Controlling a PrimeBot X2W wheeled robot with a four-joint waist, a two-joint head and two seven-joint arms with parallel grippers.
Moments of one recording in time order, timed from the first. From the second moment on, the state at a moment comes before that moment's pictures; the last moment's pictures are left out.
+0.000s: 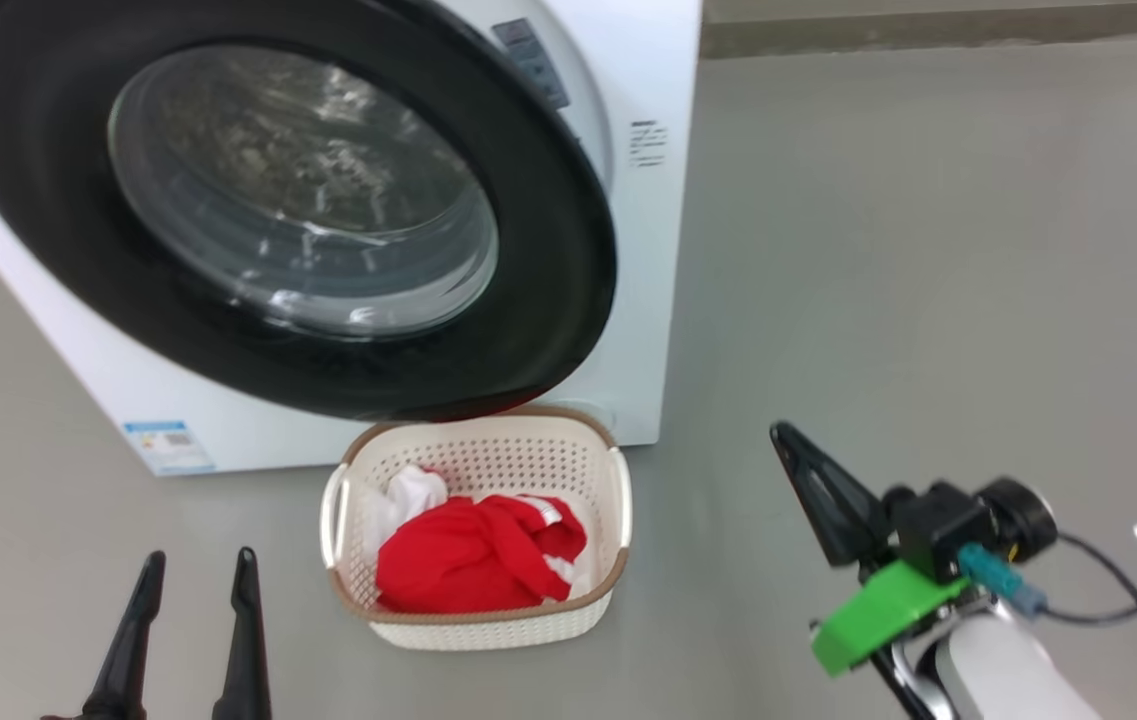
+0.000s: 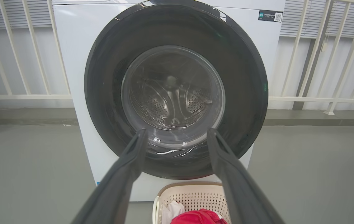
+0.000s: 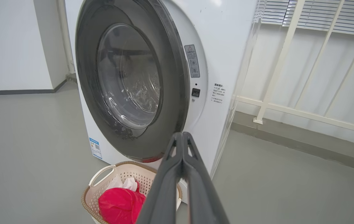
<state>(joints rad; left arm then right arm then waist) 0.10 0.09 0.03 -0.03 -0.20 0.01 -0.26 -0.23 -0.12 0.28 0.33 0.19 0.12 -0.26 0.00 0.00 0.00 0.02</state>
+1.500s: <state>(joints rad) -0.16 0.04 -0.08 -0.08 -0.19 -0.04 -0.26 -1.10 -0.24 0.53 0.85 0.42 0.13 -0.26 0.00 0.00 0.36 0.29</state>
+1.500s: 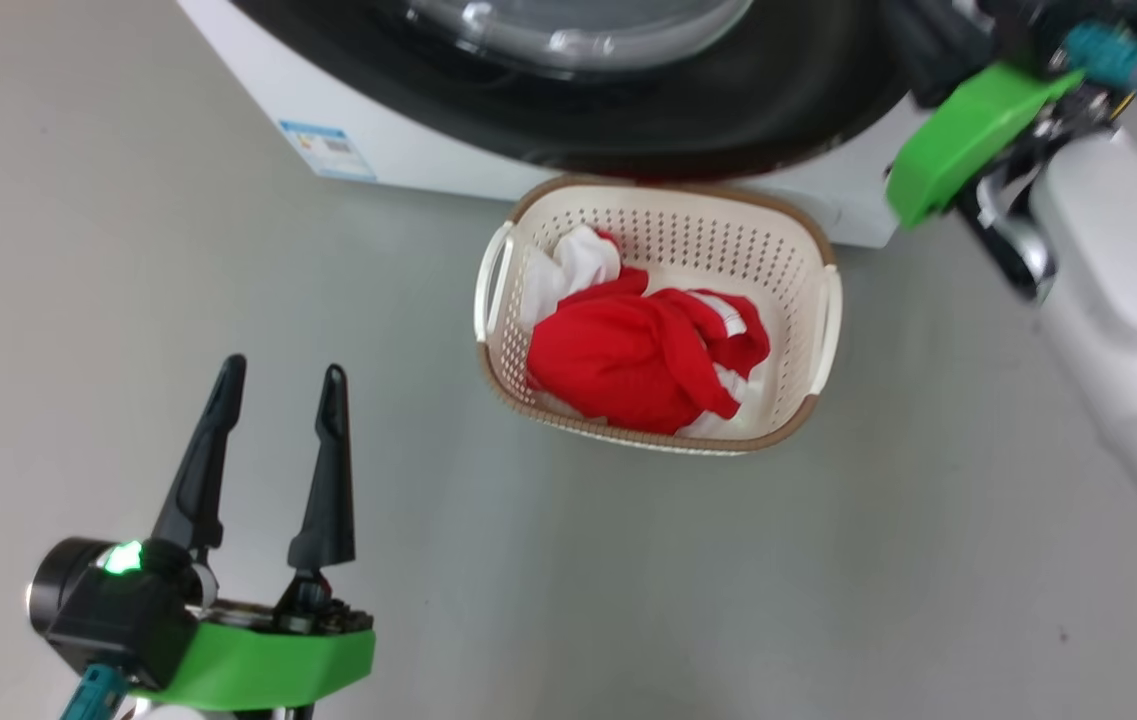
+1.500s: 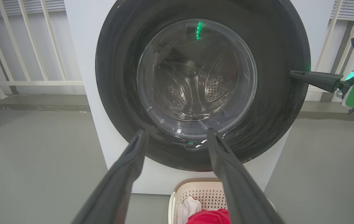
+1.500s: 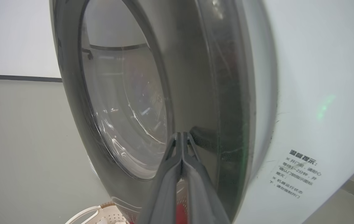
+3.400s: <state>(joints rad) -0.14 0.05 -0.01 0.04 -0.26 -0.04 -0.26 -0.57 -0.14 0.22 0.48 0.34 0.13 -0.26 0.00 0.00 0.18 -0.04</state>
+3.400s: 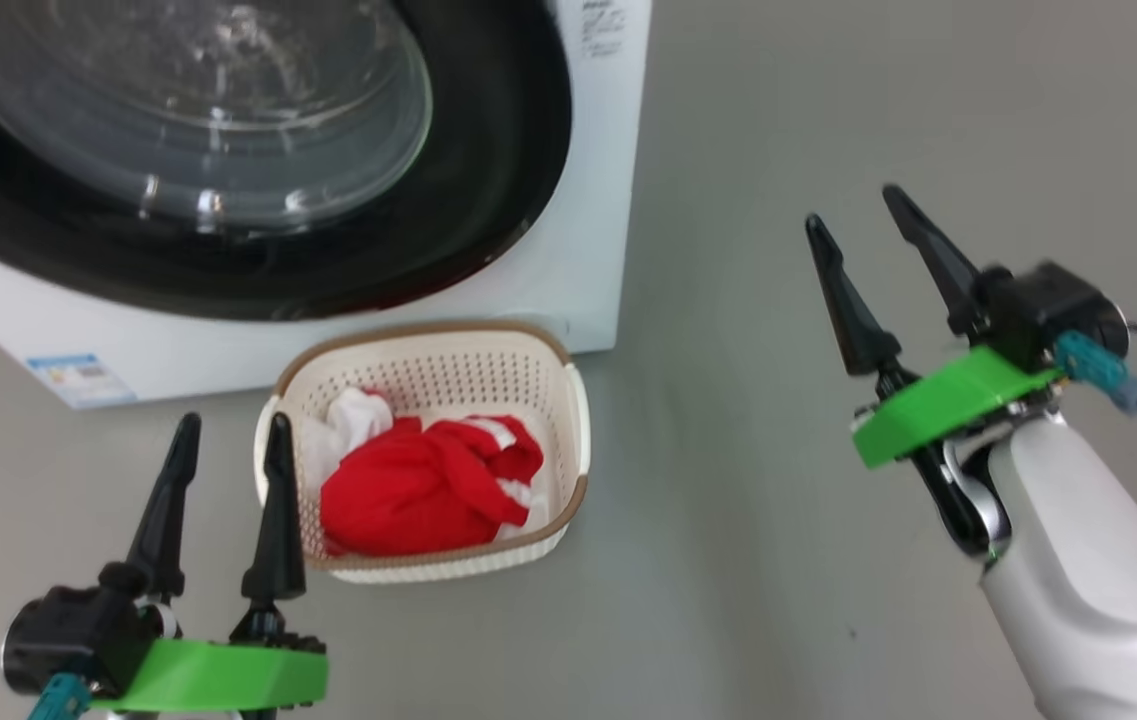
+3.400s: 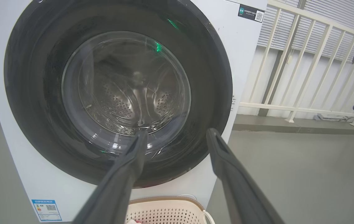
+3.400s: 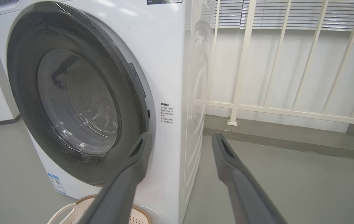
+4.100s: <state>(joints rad) 0.02 0.07 0.00 -0.02 -0.27 -0.07 -0.26 -0.18 -0.18 0.09 0.26 0.25 0.13 -0.26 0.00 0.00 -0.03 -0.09</state>
